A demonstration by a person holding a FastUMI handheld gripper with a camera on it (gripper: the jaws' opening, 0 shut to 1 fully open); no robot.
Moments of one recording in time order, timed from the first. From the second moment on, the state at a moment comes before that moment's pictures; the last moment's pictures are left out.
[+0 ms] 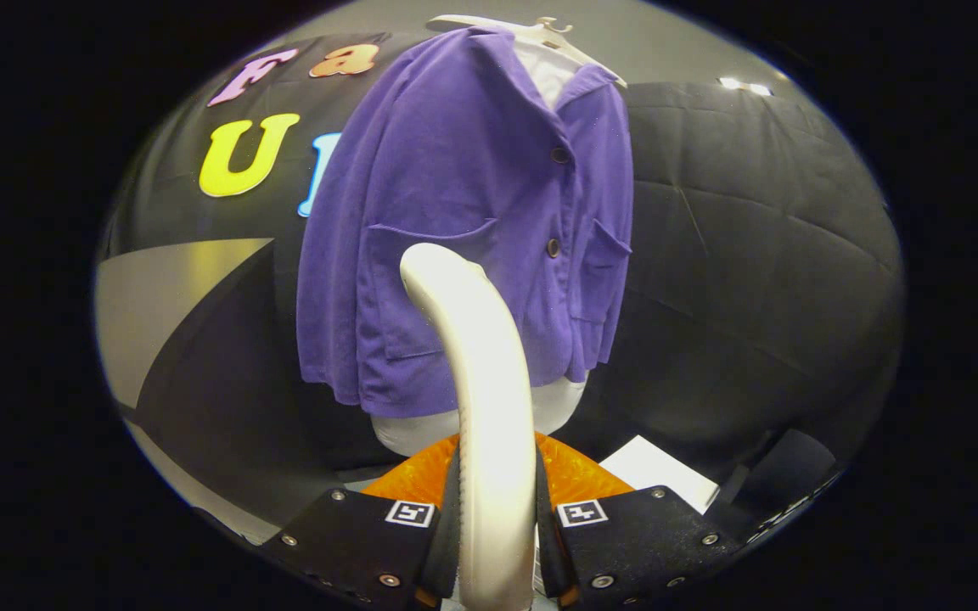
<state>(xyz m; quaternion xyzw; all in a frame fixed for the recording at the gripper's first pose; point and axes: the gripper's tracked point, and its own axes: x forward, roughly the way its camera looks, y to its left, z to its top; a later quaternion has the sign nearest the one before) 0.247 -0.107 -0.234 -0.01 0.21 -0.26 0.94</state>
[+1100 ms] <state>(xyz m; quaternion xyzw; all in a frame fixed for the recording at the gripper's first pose) 0.227 -0.207 -0.032 0.00 0.03 -0.21 0.98</state>
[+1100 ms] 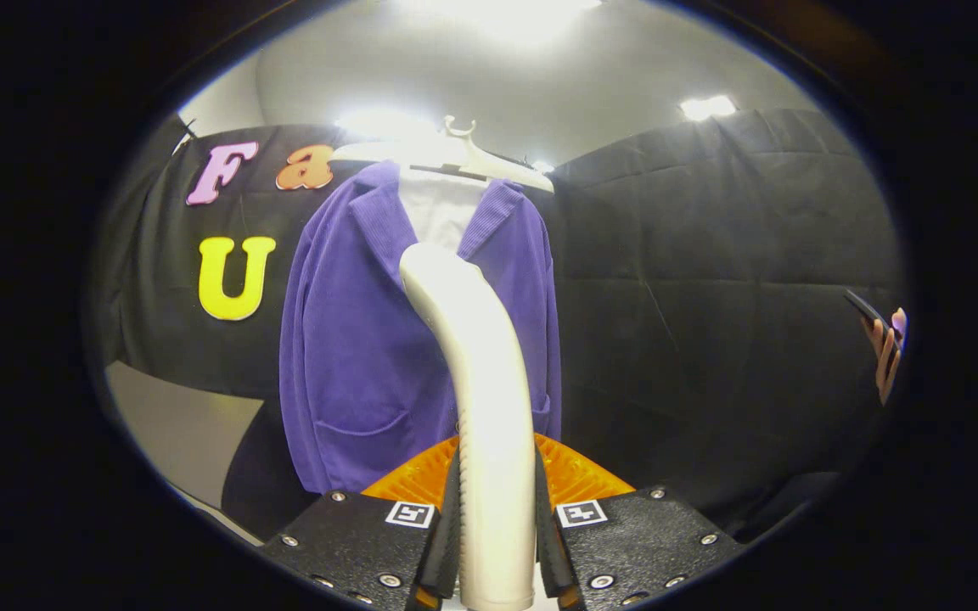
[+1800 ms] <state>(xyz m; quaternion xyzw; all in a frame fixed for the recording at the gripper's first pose) 0.262 -0.273 0.057 -0.01 -0.05 -0.24 0.97</state>
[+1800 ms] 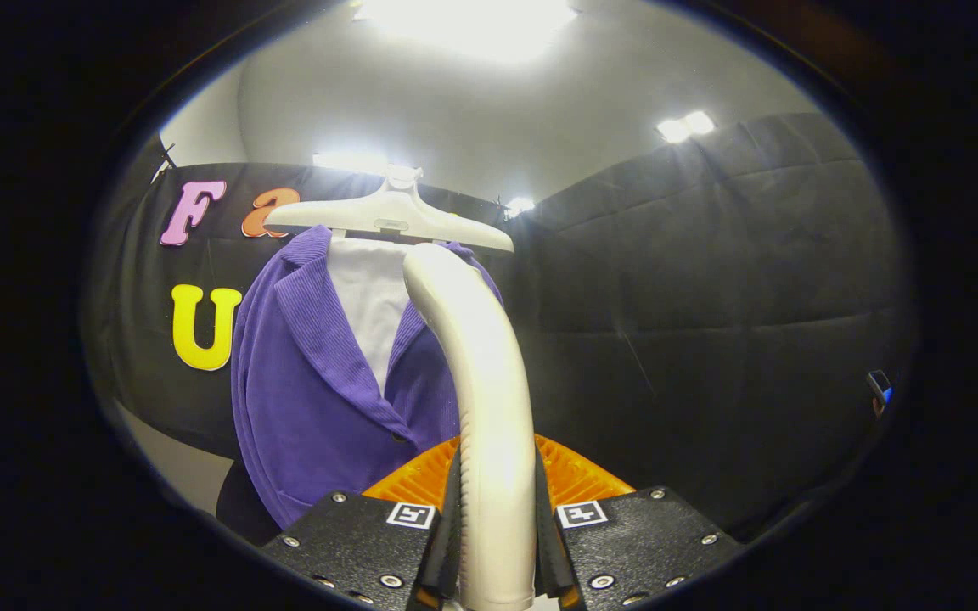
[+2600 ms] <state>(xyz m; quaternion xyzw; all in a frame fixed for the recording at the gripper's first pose) 0.355 -0.298 0.032 -0.10 -0.01 -0.29 0.95</state>
